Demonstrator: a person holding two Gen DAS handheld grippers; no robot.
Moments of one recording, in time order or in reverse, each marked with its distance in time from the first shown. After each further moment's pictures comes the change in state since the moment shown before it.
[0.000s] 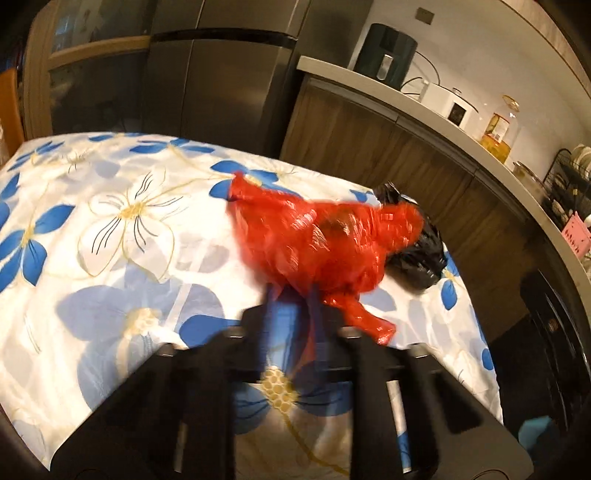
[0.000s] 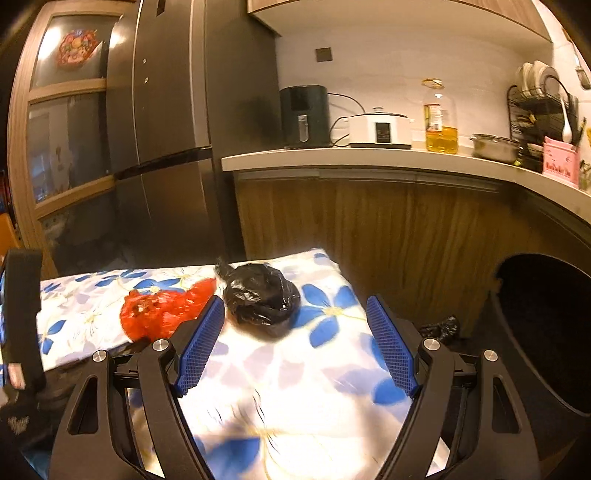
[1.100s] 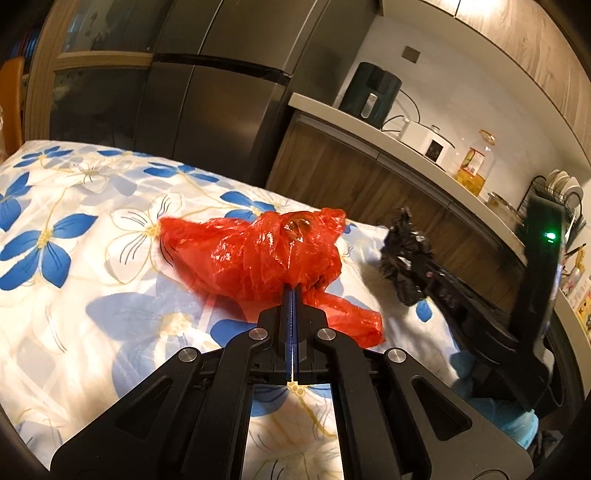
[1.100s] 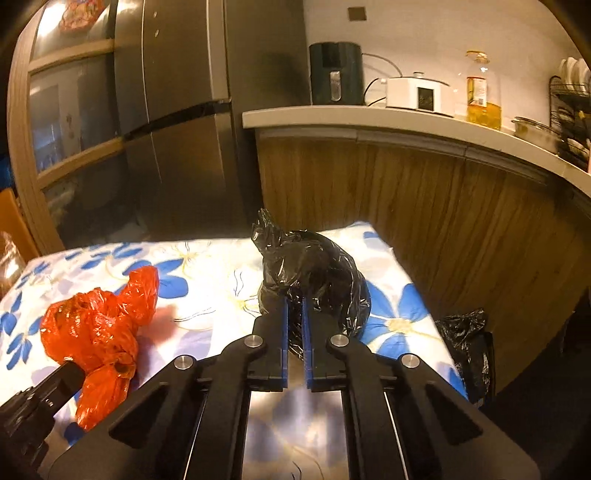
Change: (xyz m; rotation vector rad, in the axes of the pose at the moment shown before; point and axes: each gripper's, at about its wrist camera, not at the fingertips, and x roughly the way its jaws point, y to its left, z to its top) left arm -0.044 0.023 -0.011 -0.025 -0.144 -0.107; right arm 0.064 0.018 0.008 -0.027 0.131 0.068
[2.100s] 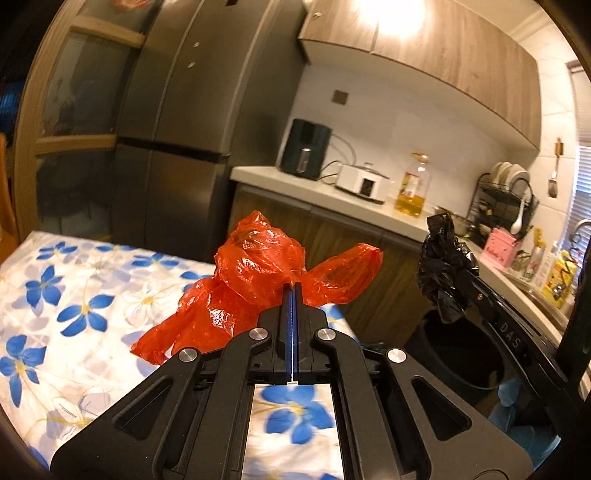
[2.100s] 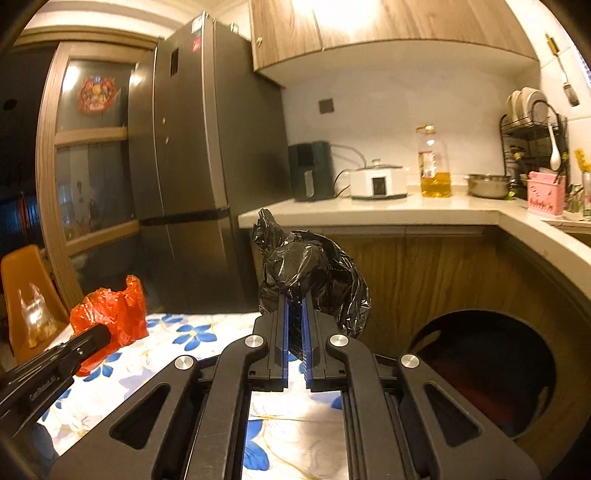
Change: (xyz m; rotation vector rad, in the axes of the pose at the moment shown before) left arm -0.153 -0.101 0.012 0.180 -0.196 -0.108; right arm -0.230 -0.061 0.017 0.059 -0.309 -0.012
